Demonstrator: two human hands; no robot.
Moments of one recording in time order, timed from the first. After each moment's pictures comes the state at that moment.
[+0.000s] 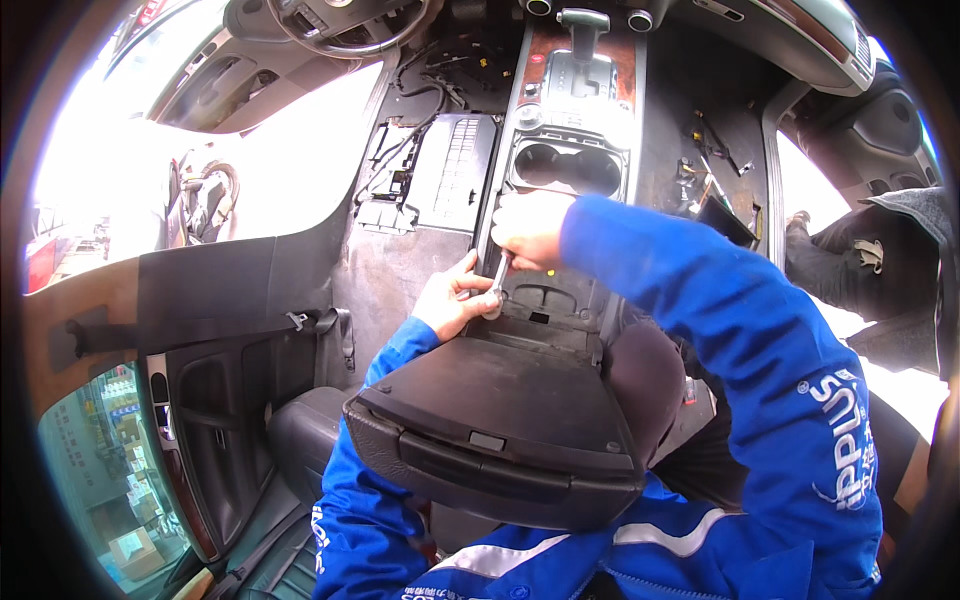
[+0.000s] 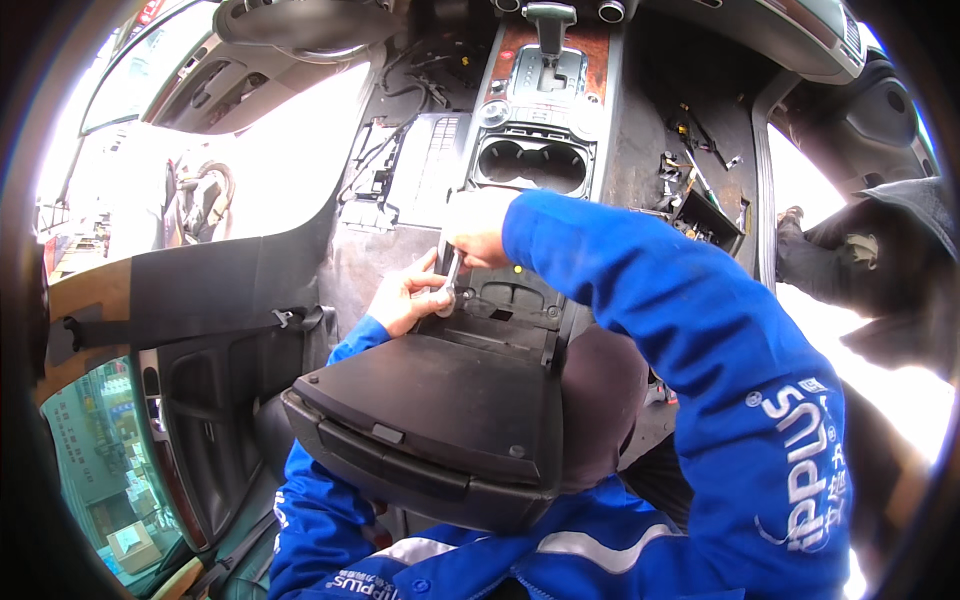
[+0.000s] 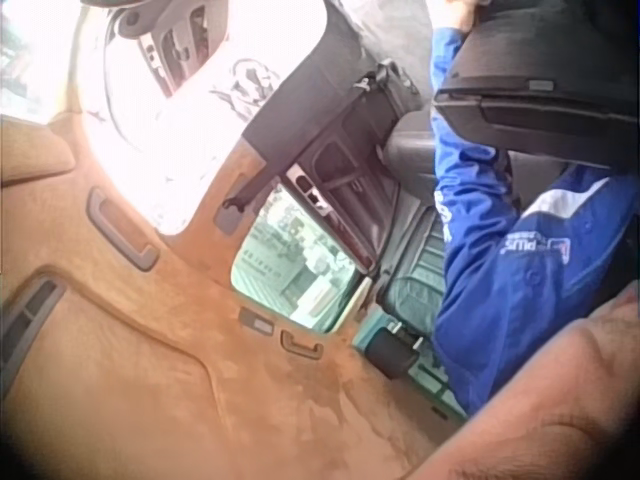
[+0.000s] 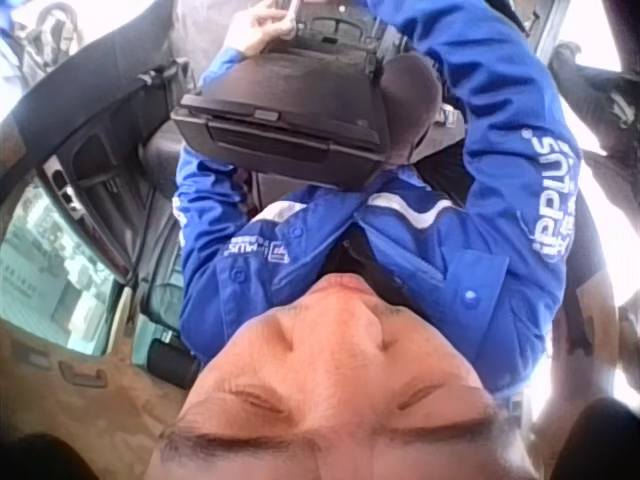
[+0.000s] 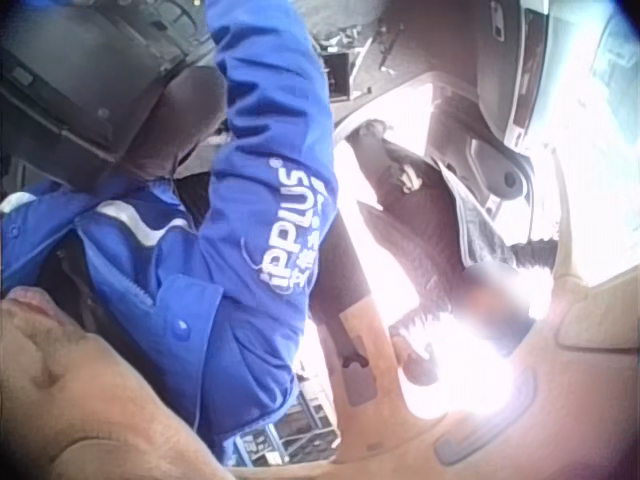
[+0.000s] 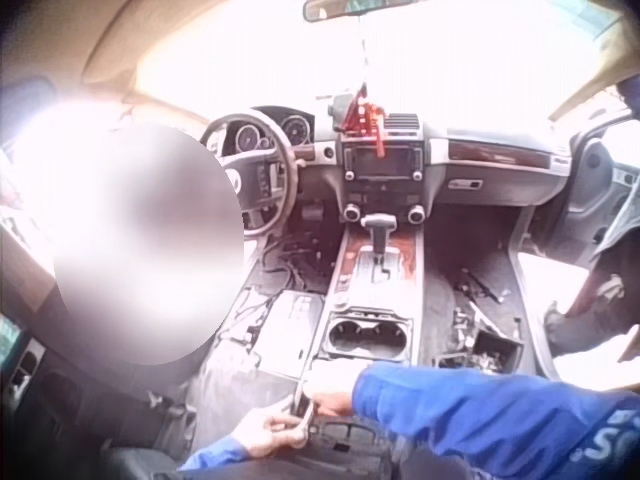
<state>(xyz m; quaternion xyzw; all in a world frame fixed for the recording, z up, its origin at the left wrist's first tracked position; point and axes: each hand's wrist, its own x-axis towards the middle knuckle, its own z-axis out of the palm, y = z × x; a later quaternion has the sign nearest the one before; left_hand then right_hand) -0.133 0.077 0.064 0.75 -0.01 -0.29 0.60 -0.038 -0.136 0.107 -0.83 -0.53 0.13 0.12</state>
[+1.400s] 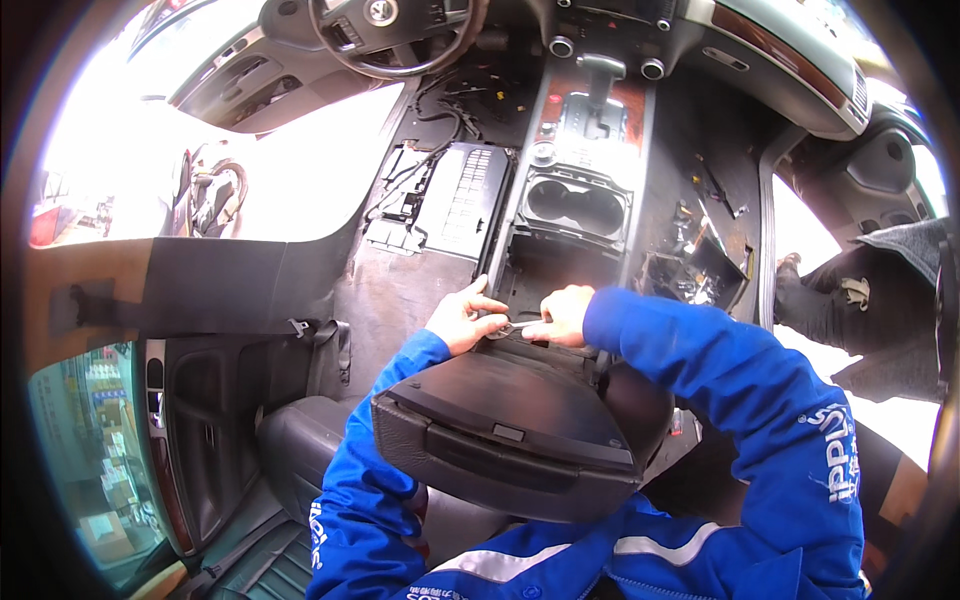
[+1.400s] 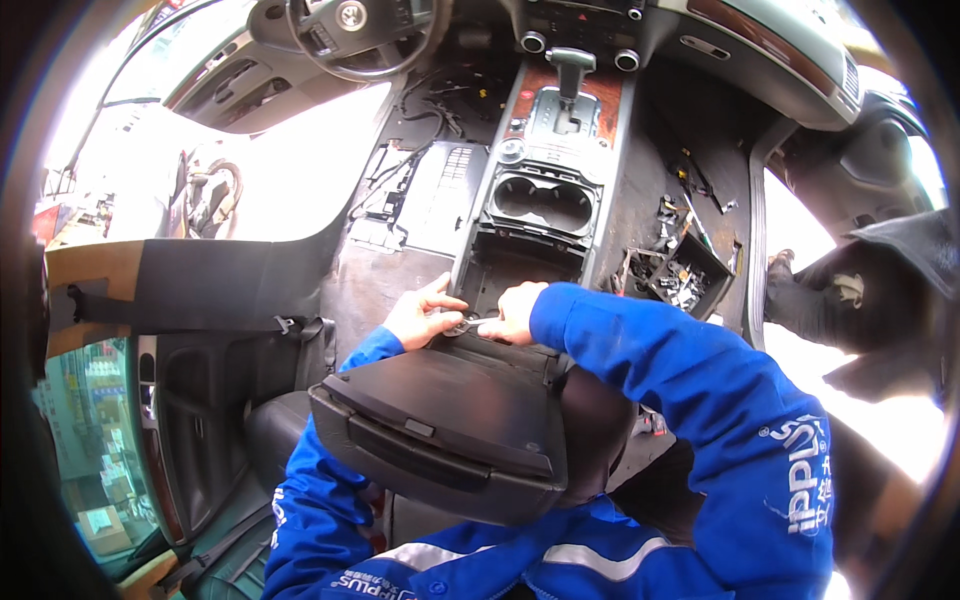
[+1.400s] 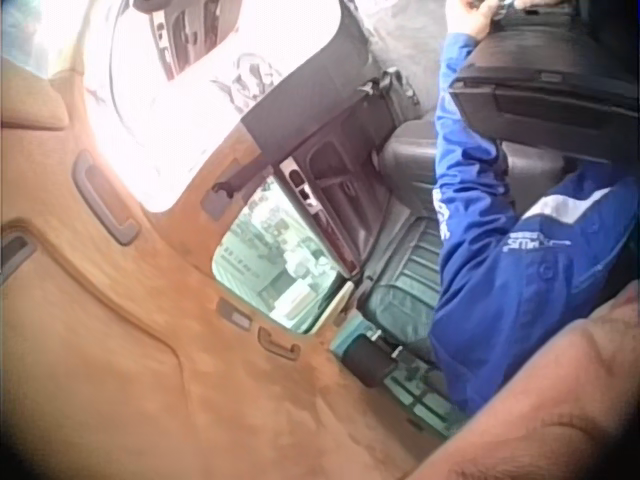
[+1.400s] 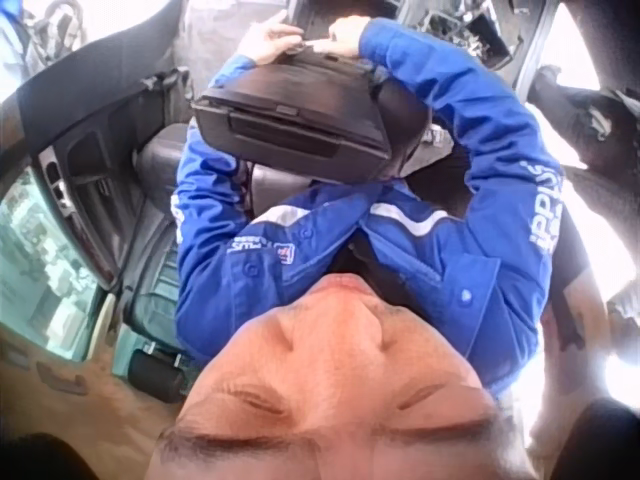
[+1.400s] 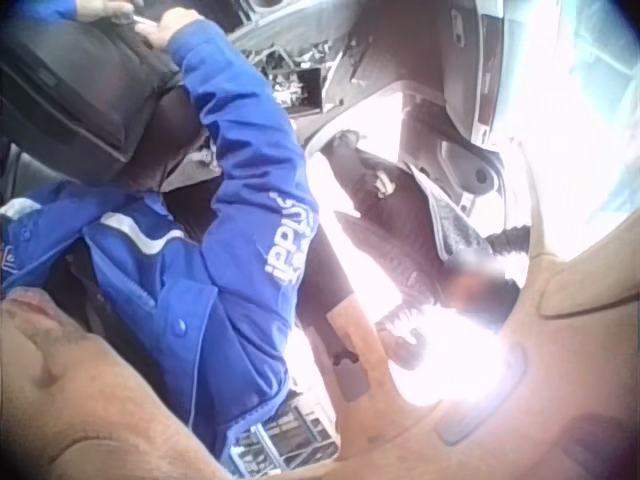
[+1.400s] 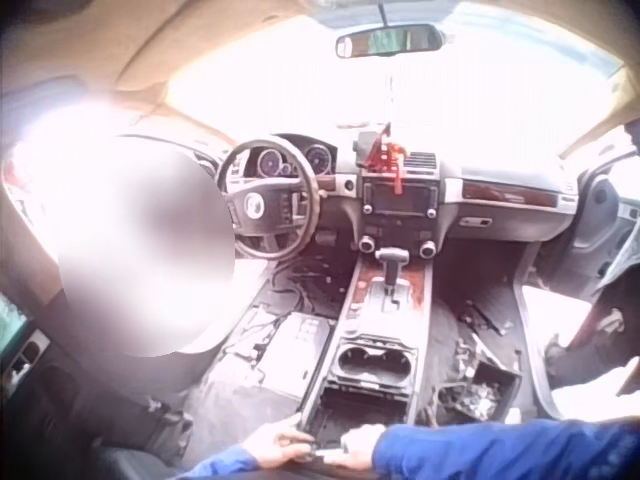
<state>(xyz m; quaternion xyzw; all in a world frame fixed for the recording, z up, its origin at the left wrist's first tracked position) -0.132 0.072 0.076 0.82 -0.04 -0.27 0.50 -0.097 -0.157 0.115 -0.85 -0.27 0.43 0.13</state>
